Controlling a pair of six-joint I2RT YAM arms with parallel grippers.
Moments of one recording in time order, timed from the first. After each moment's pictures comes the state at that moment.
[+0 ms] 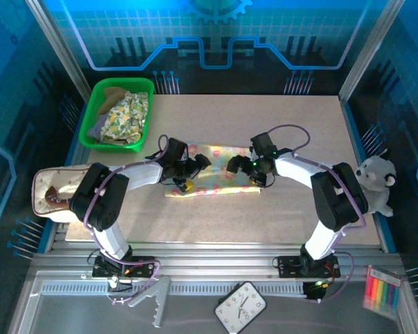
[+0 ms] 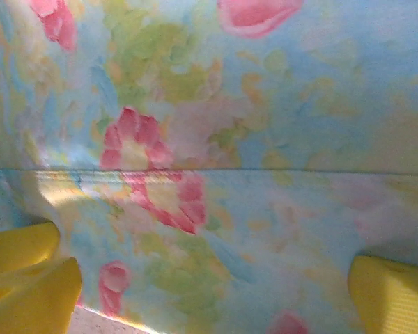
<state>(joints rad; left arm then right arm) -0.41 1.74 0.93 -0.15 0.39 -1.16 0.40 1.70 1.01 -0.42 -0.31 0.73</state>
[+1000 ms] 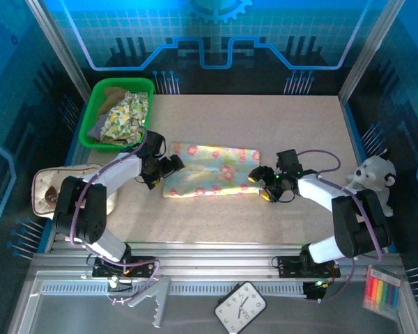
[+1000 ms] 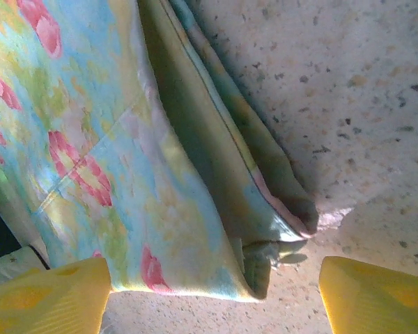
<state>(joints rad) -0.23 1.59 0.98 -0.60 0.19 -0.83 0.24 1.45 0.67 -0.27 -0.43 1.06</state>
